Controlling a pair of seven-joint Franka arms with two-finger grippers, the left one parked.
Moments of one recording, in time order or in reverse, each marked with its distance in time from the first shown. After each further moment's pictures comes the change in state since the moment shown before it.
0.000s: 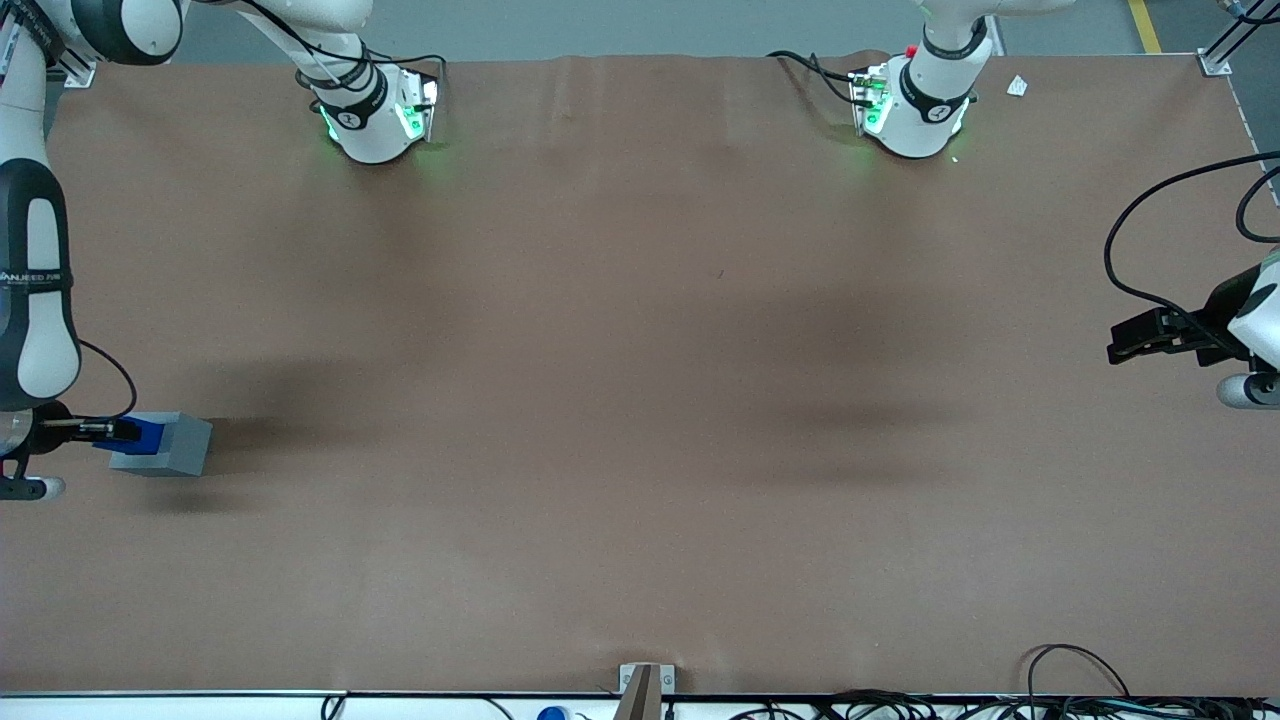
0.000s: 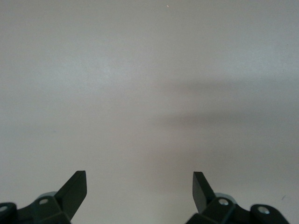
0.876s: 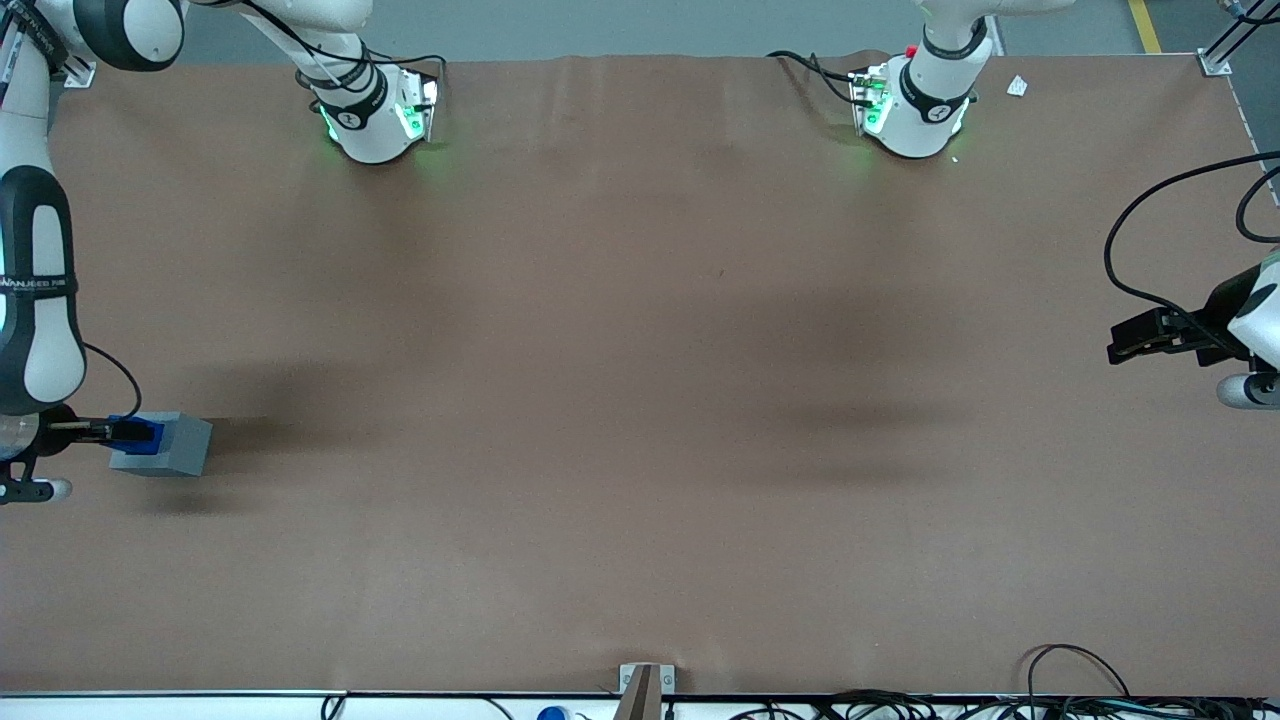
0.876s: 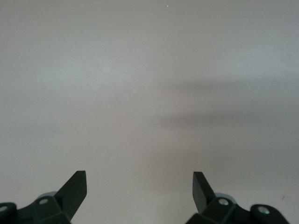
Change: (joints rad) arm 0.000 0.015 0.003 0.015 0.000 -0.023 0.000
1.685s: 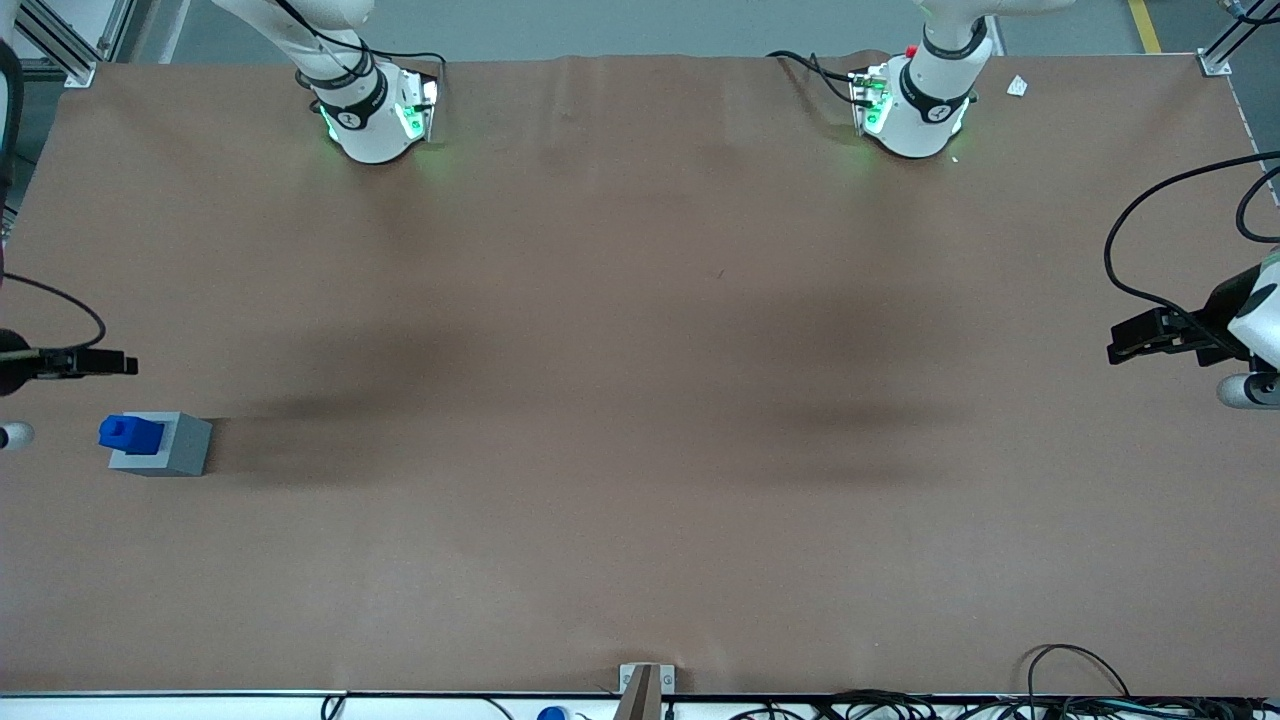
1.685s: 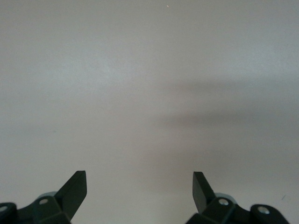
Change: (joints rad) arm 0.124 -0.284 0.026 0.080 0.043 -0.471 0.097
